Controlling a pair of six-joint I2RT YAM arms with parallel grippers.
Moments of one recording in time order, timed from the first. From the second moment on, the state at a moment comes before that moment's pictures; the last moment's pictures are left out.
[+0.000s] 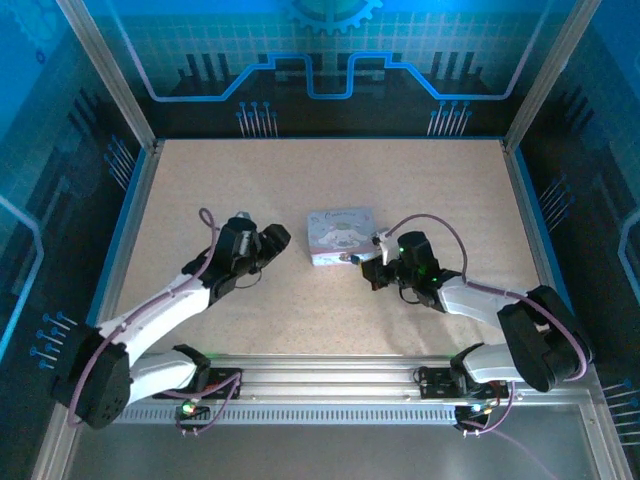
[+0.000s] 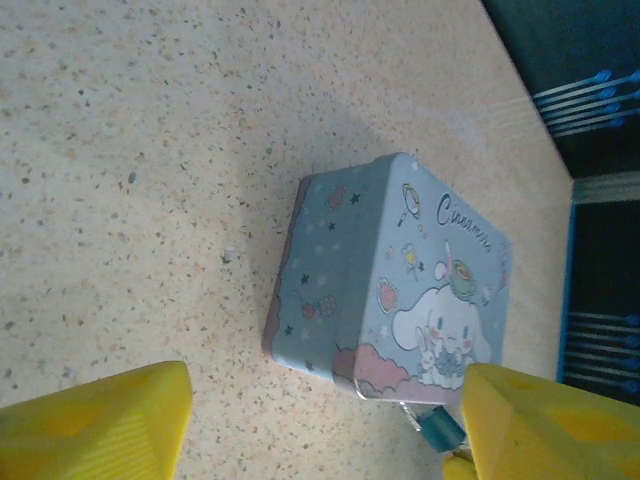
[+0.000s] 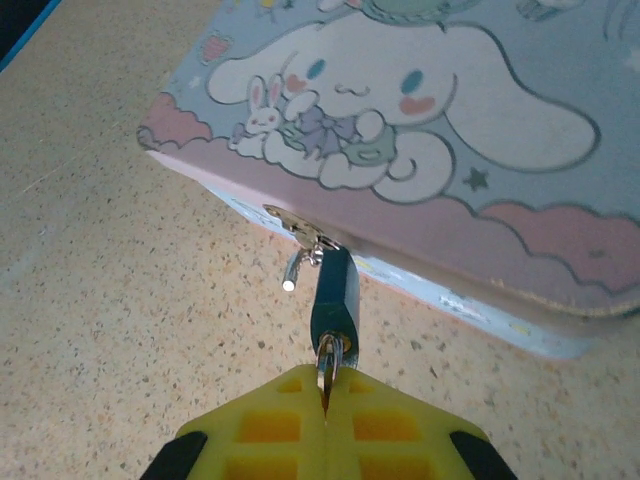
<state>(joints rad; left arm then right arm) -0.44 1.18 0.65 -0.13 0.03 -1.10 0.47 1.34 0.47 0.21 -0.37 0.25</state>
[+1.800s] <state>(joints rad) -0.42 1.75 0.97 -0.03 0.26 -0.85 0.24 1.40 0.55 0.10 -0.69 0.36</state>
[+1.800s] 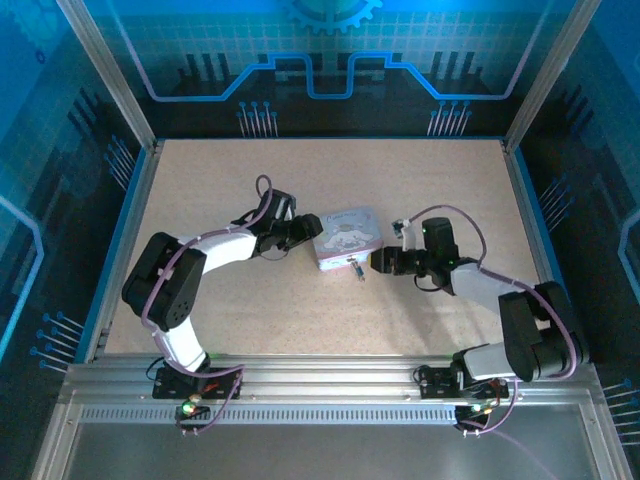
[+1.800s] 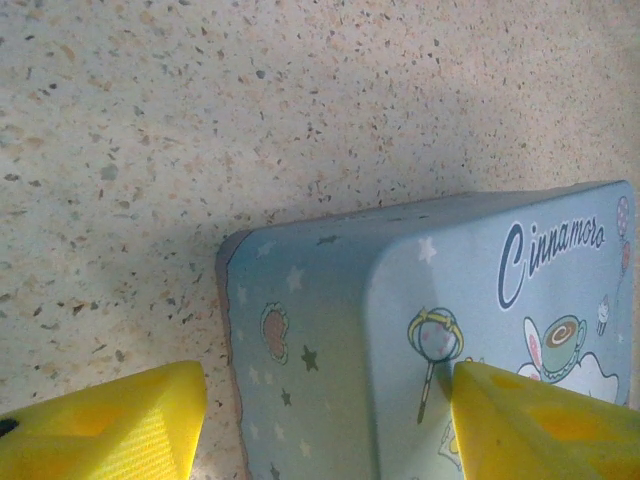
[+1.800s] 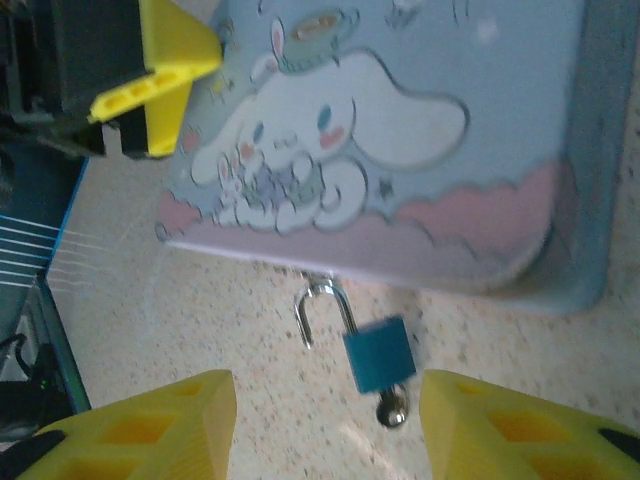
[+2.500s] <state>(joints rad) -0.43 1.59 0.79 0.00 0.23 -0.90 0.24 1.60 0.70 0.26 -0.68 0.36</state>
